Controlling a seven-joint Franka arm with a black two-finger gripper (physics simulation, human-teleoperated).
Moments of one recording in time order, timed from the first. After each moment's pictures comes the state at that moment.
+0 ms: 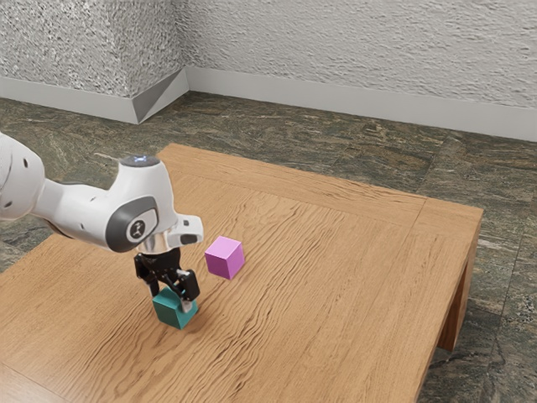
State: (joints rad) arm 0.00 0.12 0.00 -2.35 -0.01 2.38 0.07
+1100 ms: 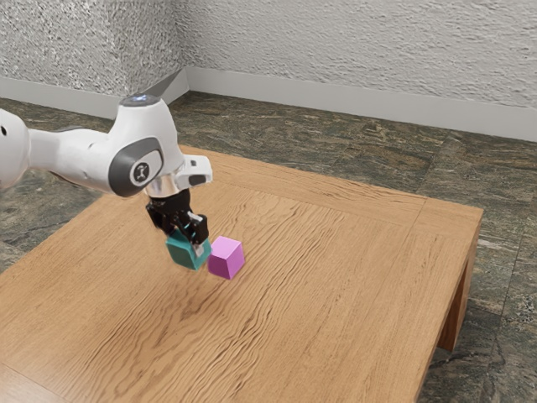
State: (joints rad) arm 0.00 0.07 -0.01 -2.14 0.00 2.25 0.05
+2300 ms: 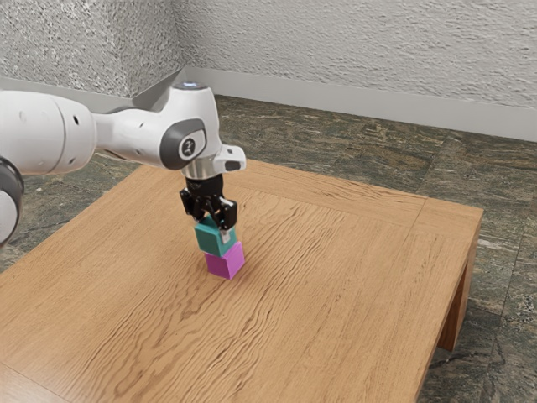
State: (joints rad) arm 0.00 0.41 -0.02 -1.70 0.00 2.03 0.08
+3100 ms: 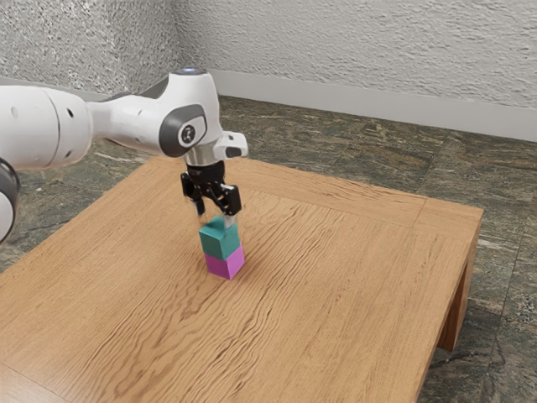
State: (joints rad) arm 0.00 0.39 -0.03 -1.65 0.01 2.00 0.11
